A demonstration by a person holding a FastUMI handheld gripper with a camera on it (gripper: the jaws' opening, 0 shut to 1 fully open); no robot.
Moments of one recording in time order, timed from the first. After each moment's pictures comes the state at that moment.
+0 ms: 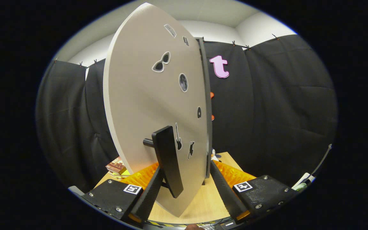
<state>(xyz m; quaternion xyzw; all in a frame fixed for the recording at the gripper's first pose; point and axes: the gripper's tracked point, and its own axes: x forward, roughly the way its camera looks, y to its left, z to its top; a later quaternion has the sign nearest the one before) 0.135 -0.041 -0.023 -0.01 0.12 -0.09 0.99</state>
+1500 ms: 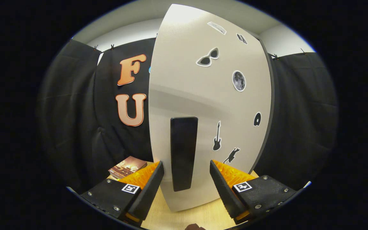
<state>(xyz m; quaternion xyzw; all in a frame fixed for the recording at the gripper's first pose) 0.278 0.101 -0.045 -0.07 0.11 -0.07 0.99</state>
